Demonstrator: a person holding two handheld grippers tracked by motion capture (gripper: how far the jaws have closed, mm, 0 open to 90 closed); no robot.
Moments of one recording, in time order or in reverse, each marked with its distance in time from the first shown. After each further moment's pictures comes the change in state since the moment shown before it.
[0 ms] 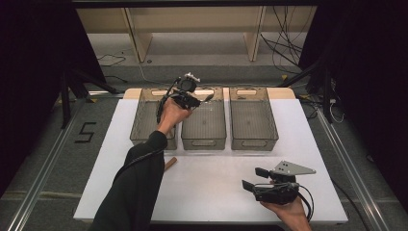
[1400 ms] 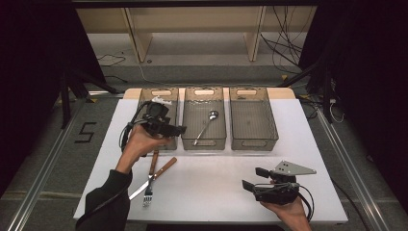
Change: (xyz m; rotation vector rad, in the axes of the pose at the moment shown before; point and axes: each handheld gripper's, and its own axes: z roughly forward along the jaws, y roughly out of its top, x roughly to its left) left arm 0.002 -0.099 -0.094 -0.057 -0.065 -0.012; right arm 0.001 0.001 -0.001 -0.004 -0.004 0.002
